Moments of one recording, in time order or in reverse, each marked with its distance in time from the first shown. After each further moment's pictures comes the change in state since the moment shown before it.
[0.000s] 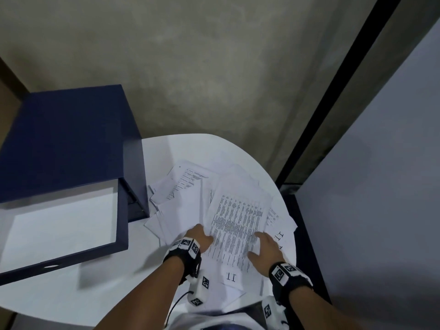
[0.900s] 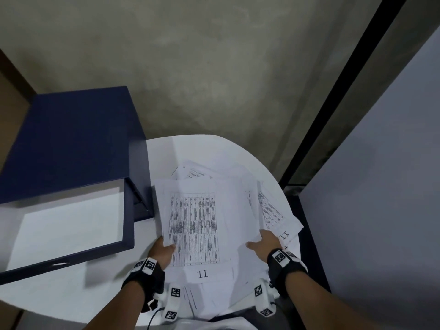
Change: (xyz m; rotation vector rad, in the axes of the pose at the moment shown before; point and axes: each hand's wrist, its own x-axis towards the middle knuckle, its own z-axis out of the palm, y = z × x) left_hand 0.034 -0.135 0.008 -0.640 0.160 -0.167; right_hand 0.026 -0.023 -0.005 0.251 -0.016 0.203
